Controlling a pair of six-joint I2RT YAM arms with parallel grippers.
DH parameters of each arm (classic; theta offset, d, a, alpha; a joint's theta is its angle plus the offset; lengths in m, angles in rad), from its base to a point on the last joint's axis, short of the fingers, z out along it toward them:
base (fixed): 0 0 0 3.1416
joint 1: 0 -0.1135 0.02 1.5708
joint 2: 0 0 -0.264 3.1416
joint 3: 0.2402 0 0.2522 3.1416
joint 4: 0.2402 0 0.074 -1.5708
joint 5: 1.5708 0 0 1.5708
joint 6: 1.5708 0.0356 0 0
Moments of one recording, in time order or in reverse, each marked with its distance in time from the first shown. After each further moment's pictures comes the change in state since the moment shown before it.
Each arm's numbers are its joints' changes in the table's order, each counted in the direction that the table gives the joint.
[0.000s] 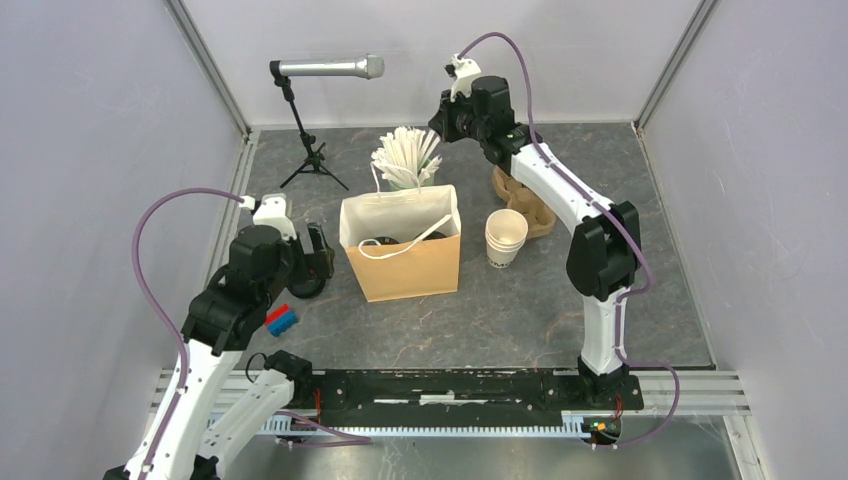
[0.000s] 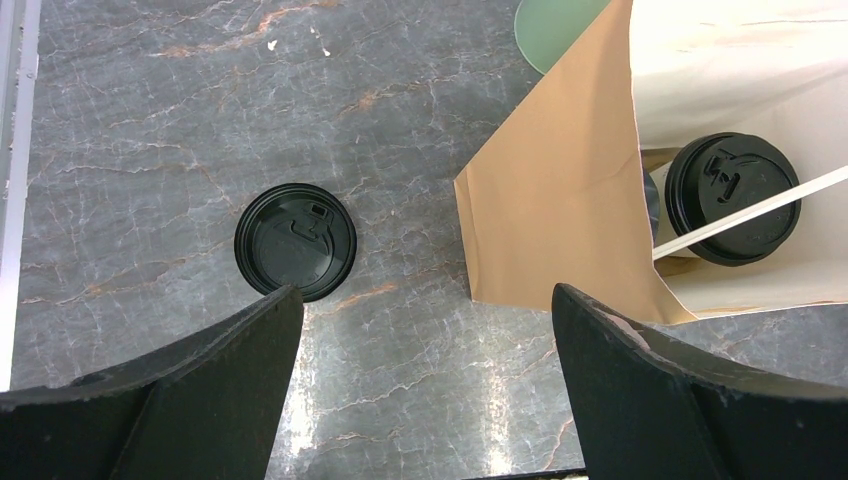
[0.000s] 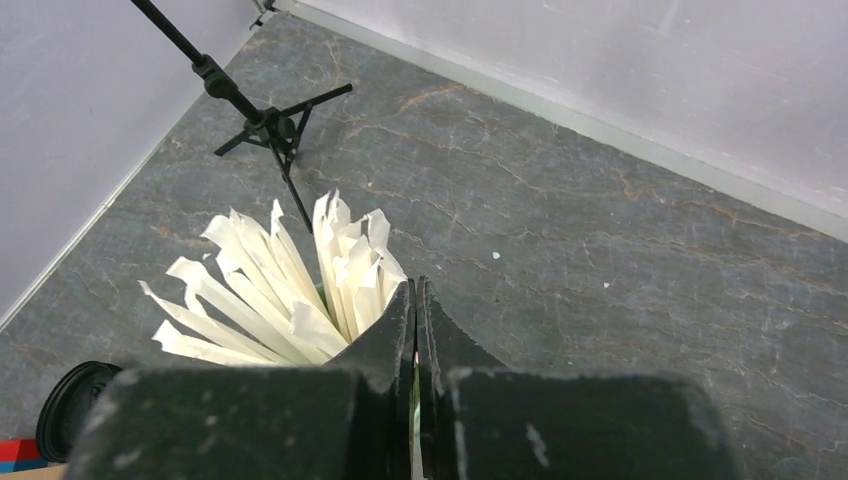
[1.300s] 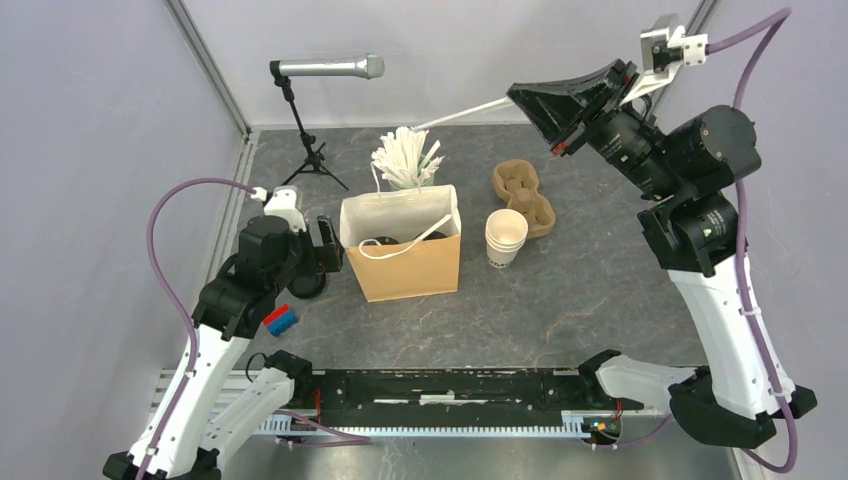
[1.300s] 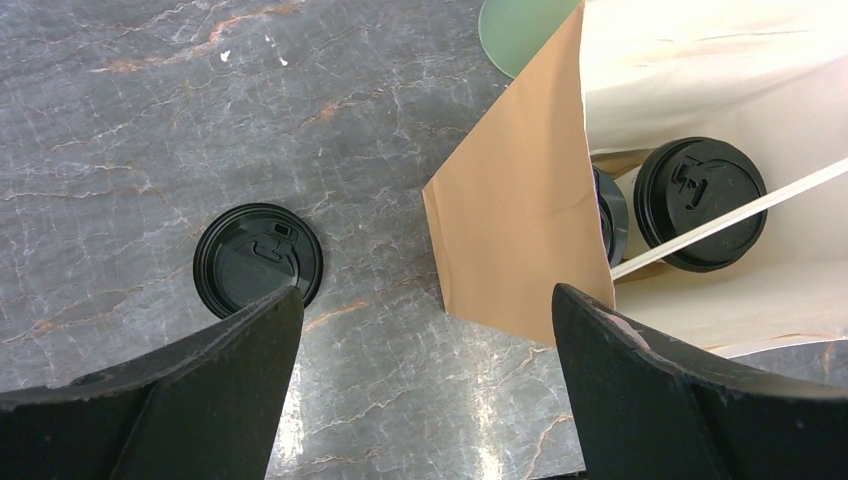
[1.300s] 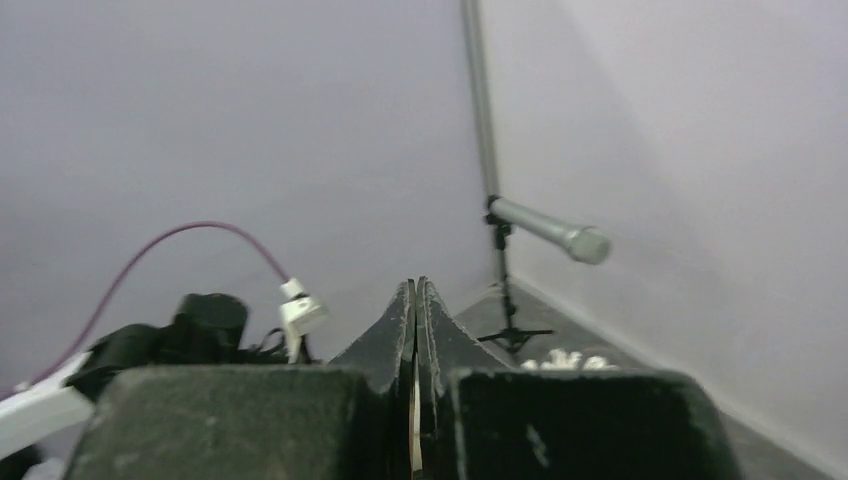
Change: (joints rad) left arm 0.000 0.053 -0.014 -0.077 0.057 0.000; right arm 0.000 -0.853 -0.087 0.097 -0.157 0.138
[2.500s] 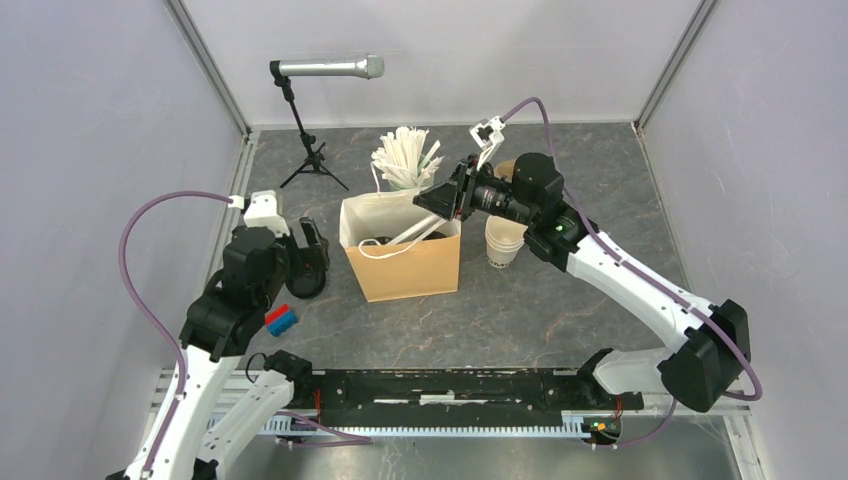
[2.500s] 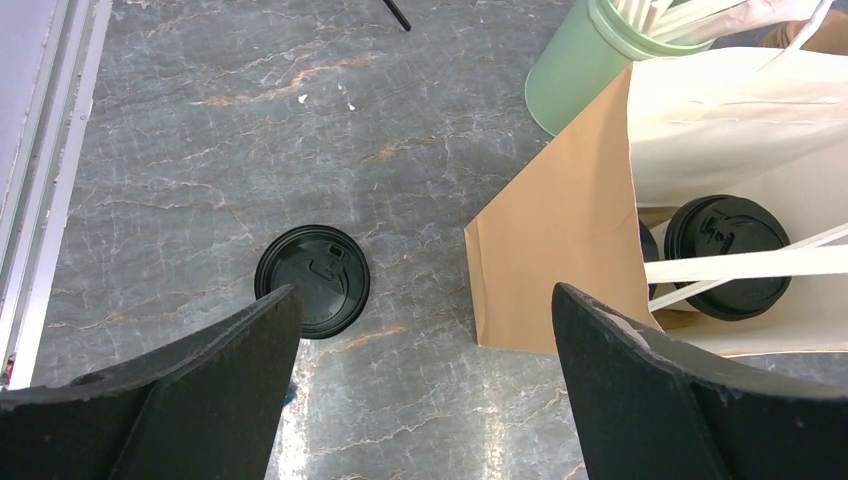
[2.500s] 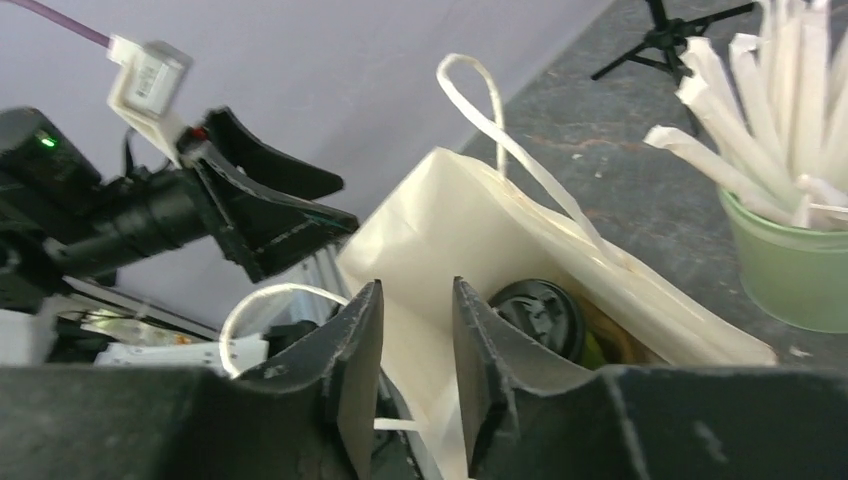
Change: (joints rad) left arm 0.000 -0.086 0.000 -0.003 -0.131 0.000; right arm -0.198 0.129 -0.668 -0.416 -0.093 0.309
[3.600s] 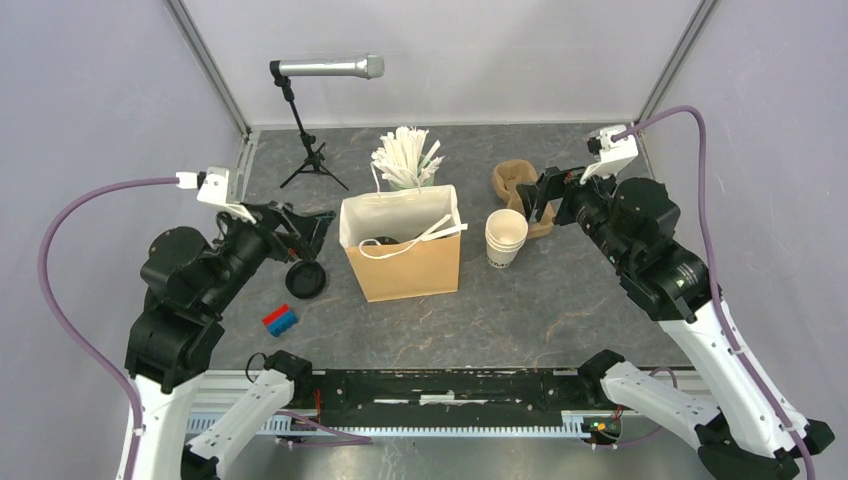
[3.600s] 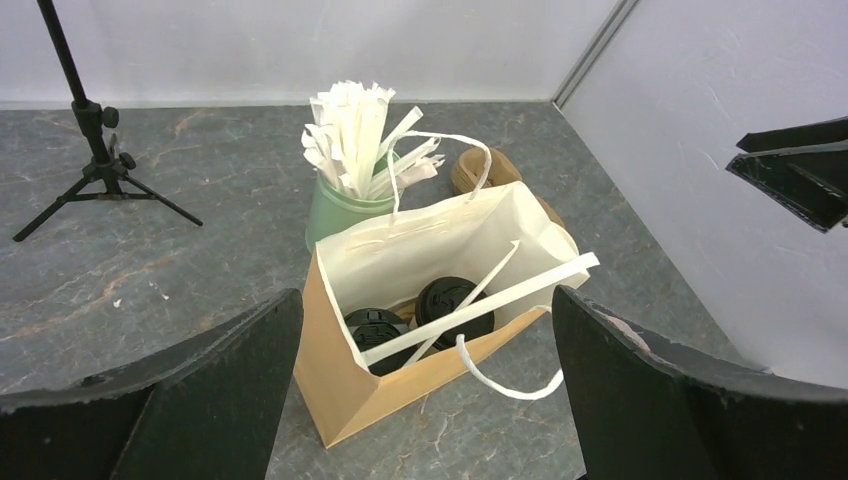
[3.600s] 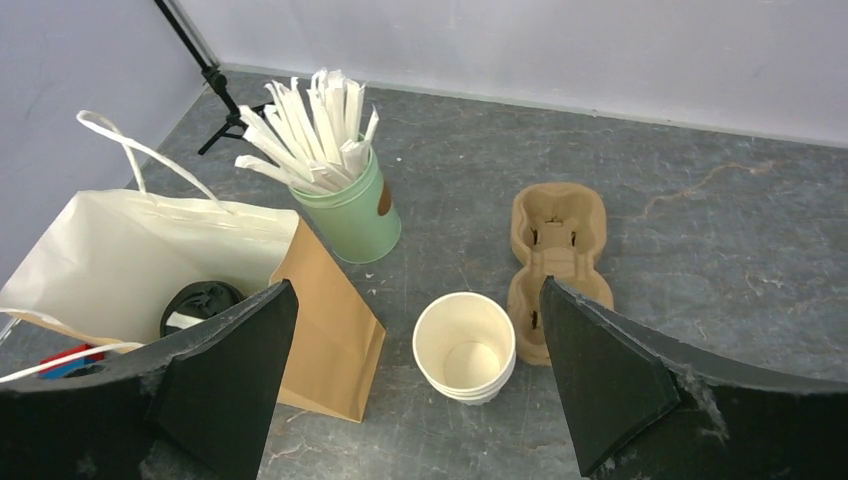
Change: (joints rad) left arm -0.002 0.046 0.354 -0.086 0.382 0.000; right arm 0.109 -0.435 0.114 0.680 0.647 -0.423
